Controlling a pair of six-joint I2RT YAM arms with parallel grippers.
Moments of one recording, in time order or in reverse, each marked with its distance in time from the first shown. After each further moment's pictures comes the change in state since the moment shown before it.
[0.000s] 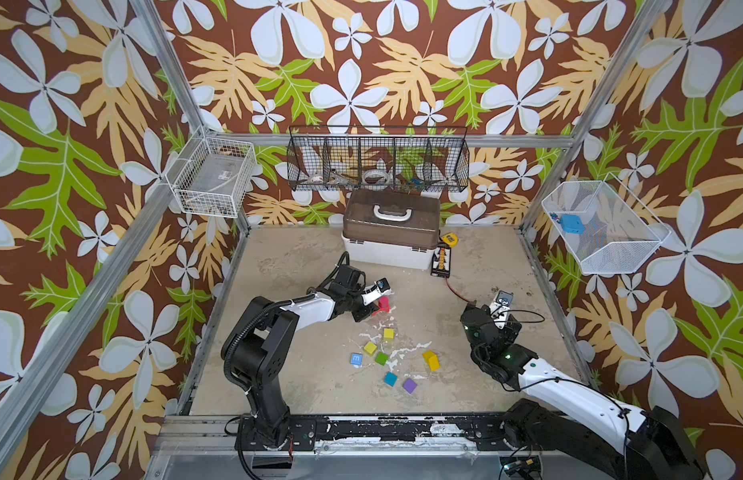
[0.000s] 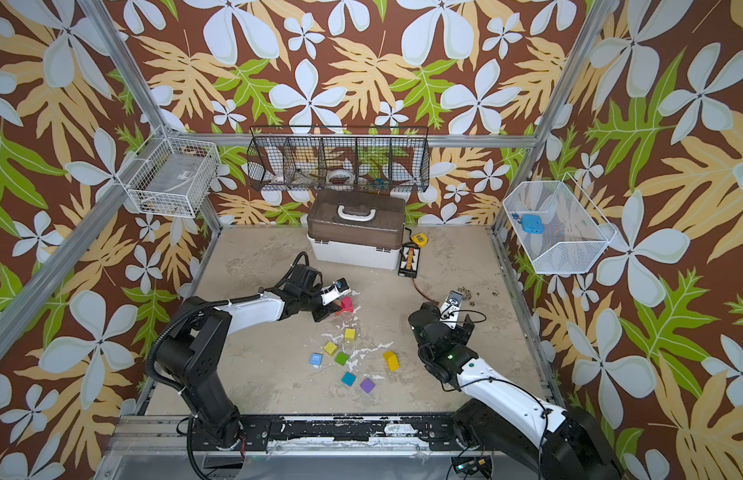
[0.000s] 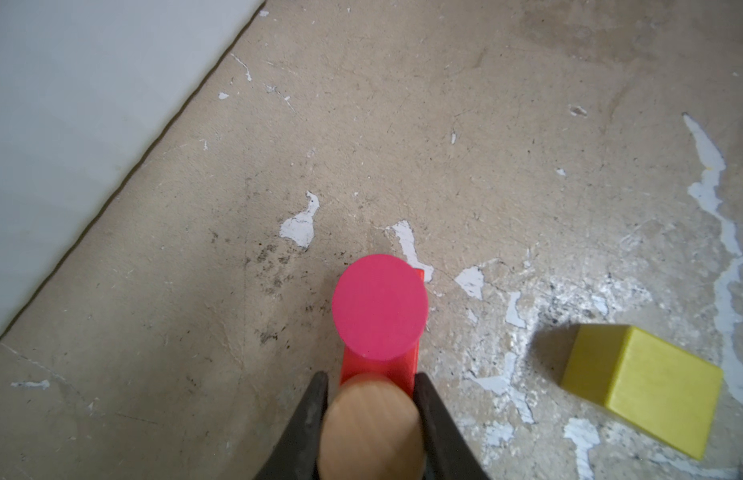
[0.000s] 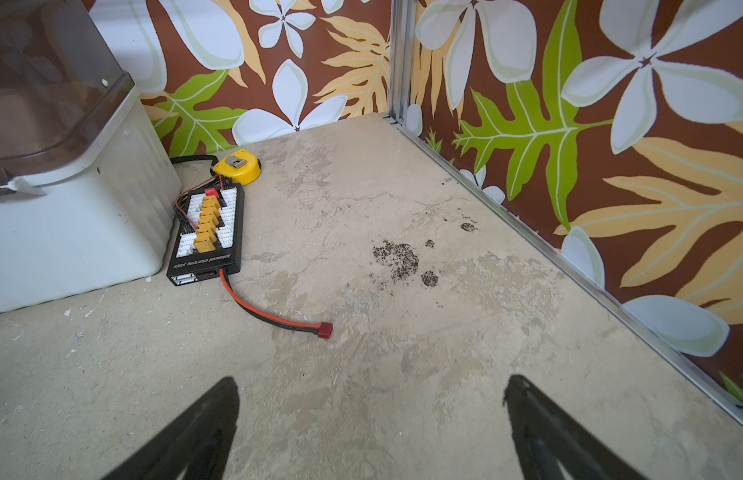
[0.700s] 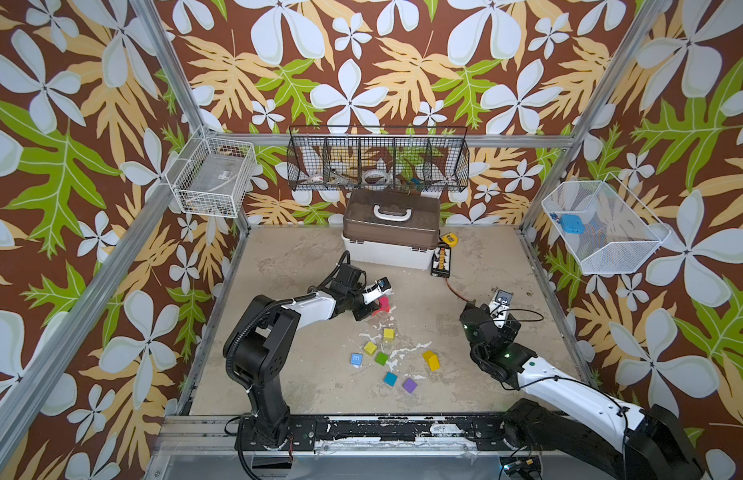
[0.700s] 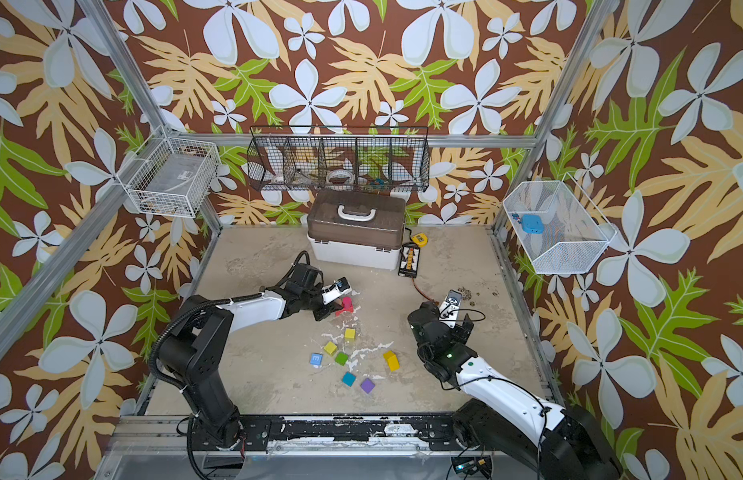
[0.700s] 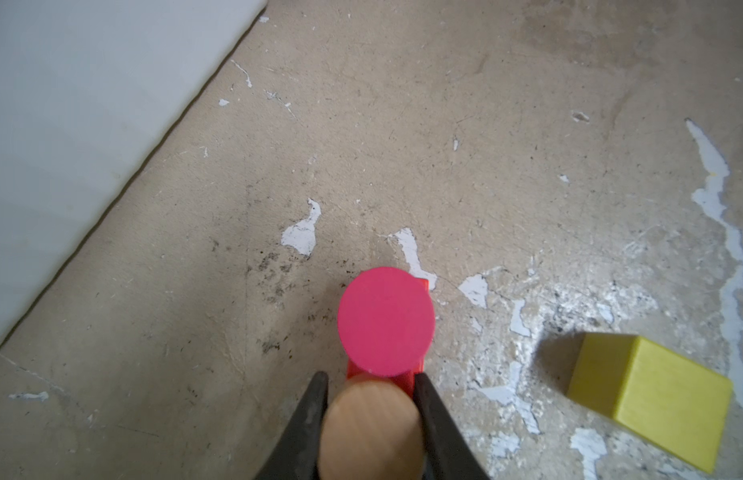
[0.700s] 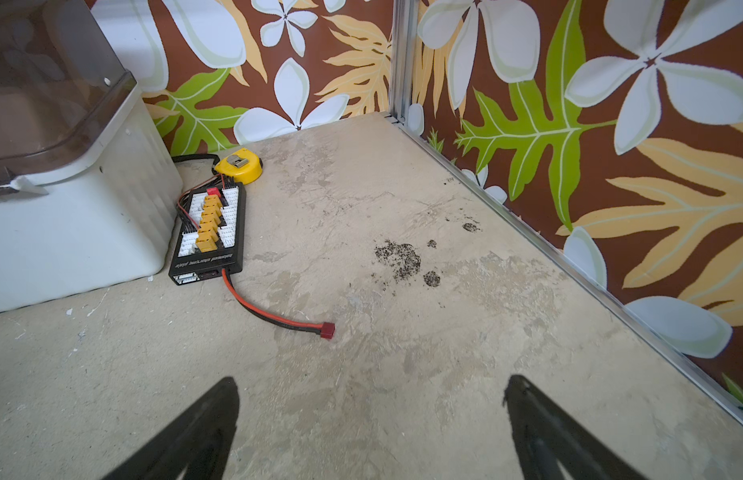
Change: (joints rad) left arm 0.000 0.015 0.015 0.000 0.007 0.003; right arm 0.000 0.011 0.010 -0.001 -0.004 0.000
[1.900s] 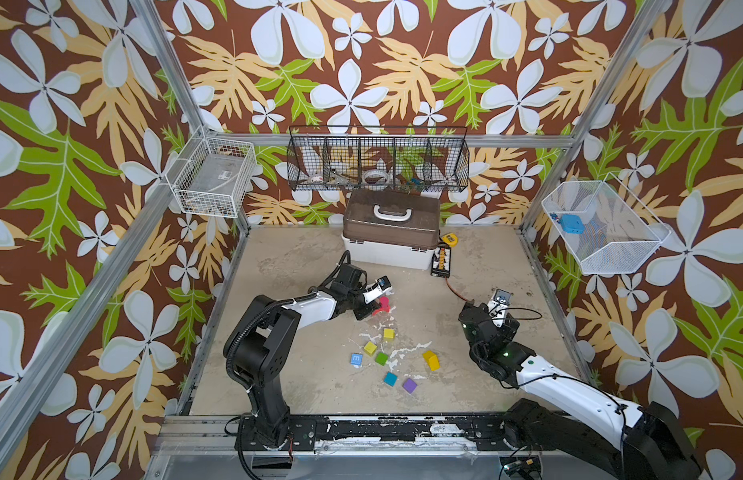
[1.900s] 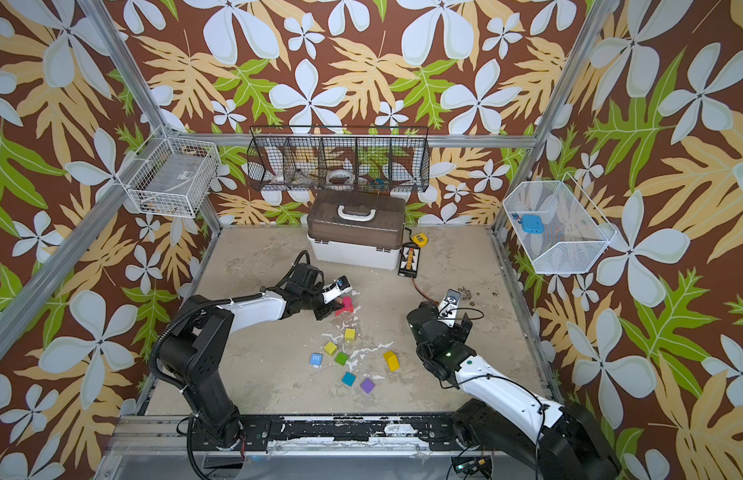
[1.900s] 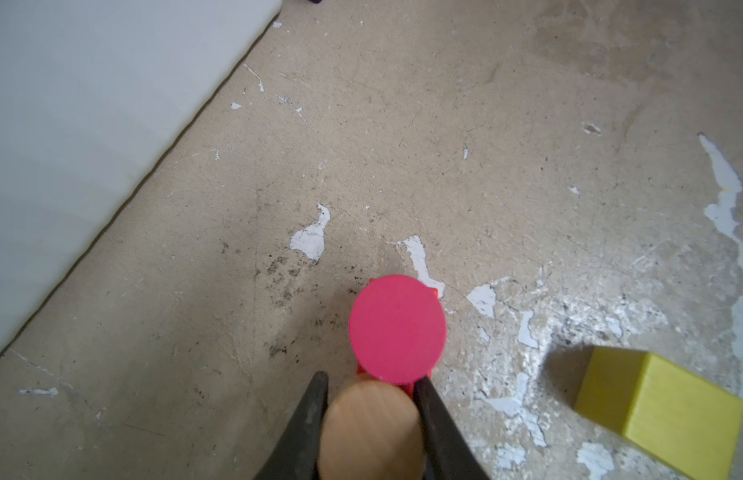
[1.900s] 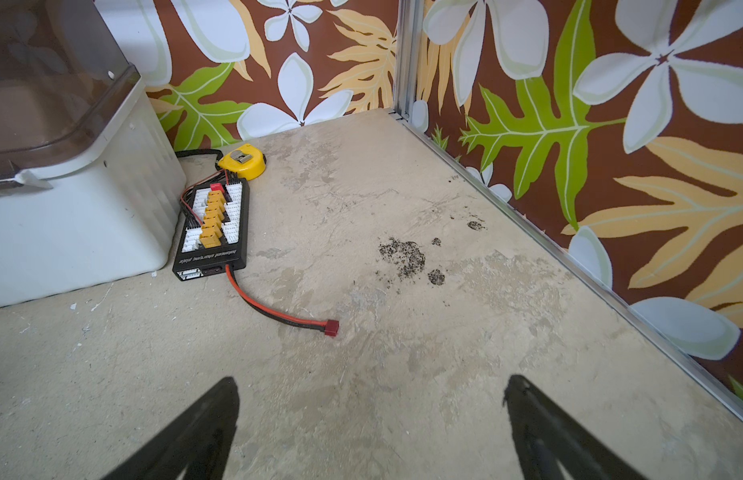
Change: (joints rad) left arm -0.005 0.000 -0.002 0.027 -0.015 -0.029; right arm 0.000 0.015 0.008 0.000 -0.011 -0.001
